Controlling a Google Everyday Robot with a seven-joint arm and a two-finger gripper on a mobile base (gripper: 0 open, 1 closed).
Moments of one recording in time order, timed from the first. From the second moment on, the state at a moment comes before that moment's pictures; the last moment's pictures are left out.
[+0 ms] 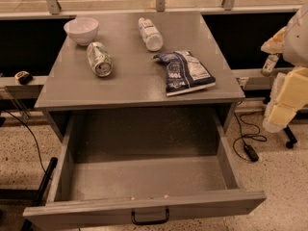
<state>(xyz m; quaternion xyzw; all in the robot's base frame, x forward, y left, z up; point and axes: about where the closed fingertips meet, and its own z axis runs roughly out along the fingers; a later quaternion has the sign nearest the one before) 0.438 -0.216 0.977 -0.60 0.78 -0.04 0.16</state>
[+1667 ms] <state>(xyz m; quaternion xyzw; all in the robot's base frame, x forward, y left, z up) 0.417 -0.187 0.841 -0.66 0.74 0.01 0.16</state>
